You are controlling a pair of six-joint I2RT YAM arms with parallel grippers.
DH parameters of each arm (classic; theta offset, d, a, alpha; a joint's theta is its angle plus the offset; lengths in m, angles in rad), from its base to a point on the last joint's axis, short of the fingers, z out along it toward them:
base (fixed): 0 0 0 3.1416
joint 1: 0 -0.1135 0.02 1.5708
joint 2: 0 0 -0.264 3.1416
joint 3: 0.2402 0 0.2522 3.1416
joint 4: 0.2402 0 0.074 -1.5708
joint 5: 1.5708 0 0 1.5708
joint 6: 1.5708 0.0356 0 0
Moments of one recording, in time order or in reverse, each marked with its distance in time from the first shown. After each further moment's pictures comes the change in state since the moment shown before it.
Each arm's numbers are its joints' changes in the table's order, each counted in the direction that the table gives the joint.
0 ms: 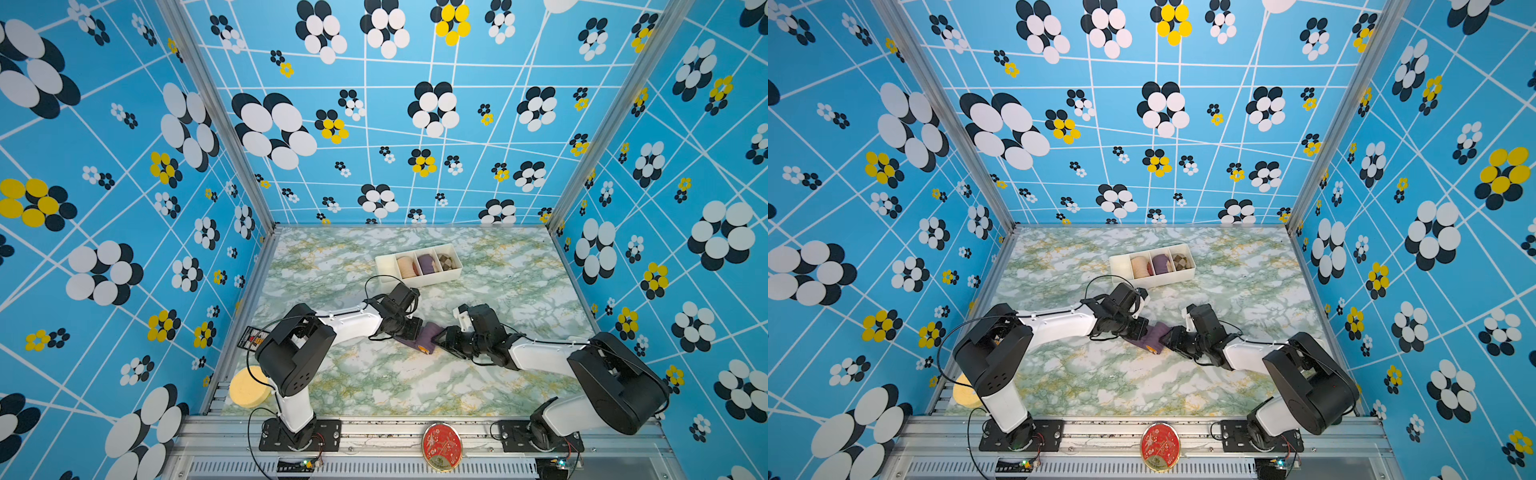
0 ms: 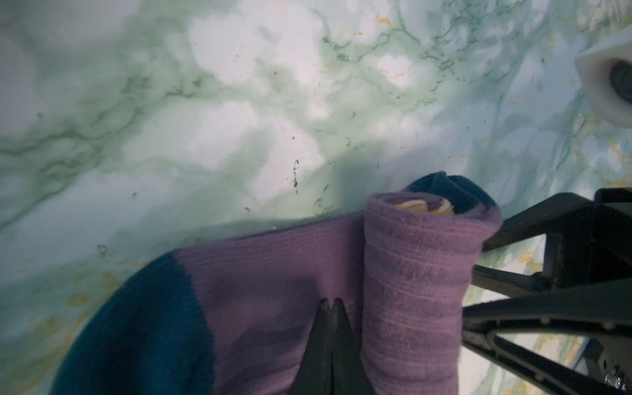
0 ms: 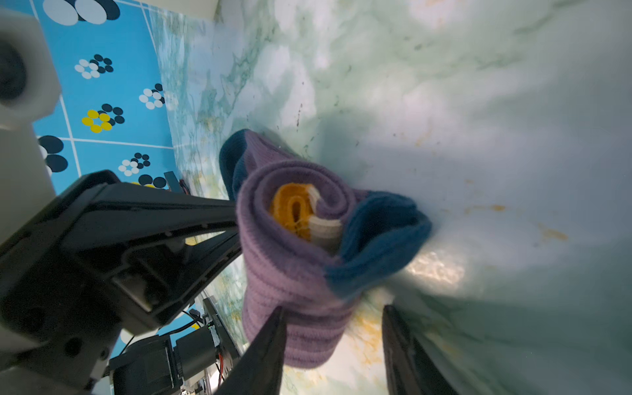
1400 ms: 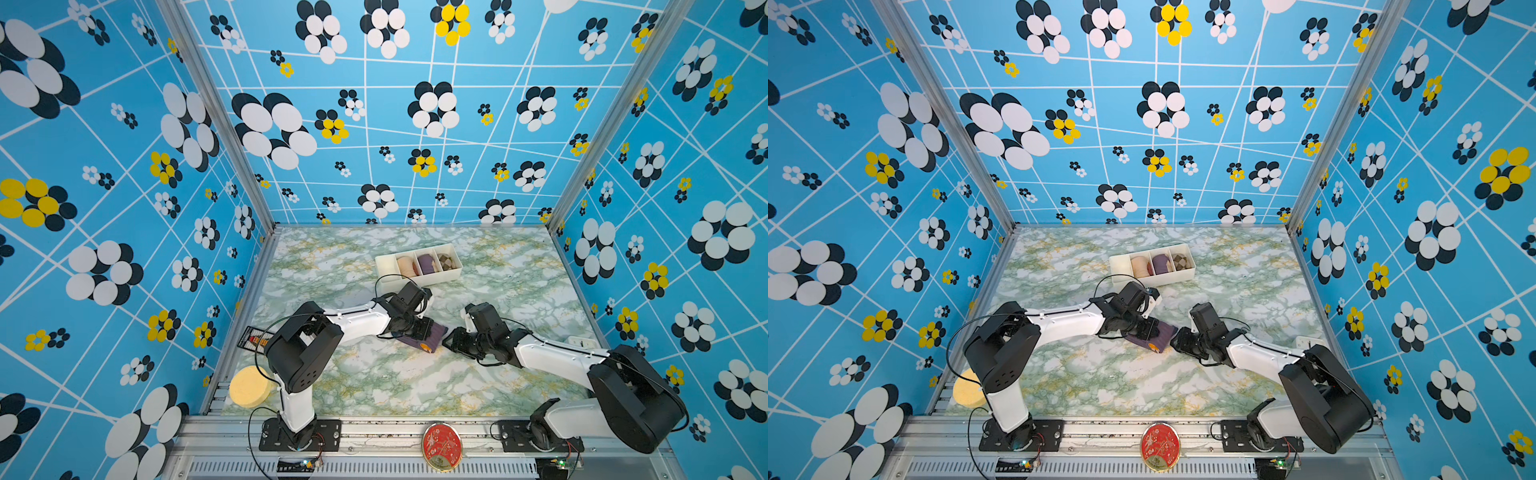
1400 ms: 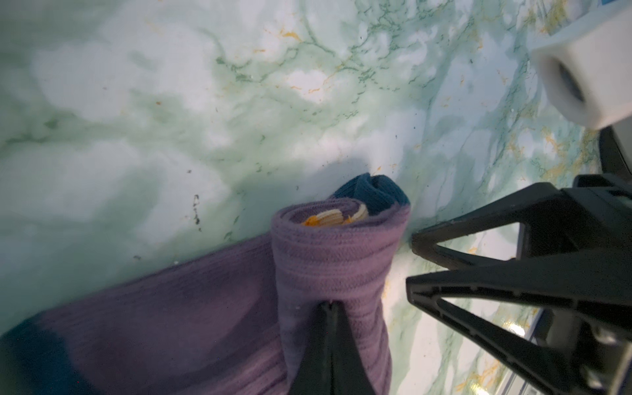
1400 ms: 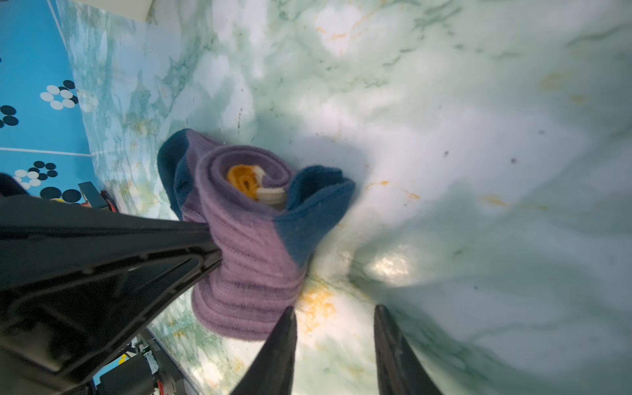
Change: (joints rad) left arm 0.046 0.060 0.077 -0.017 0.079 -0.003; right arm -0.005 -0.113 0.065 0.343 0.174 -0.119
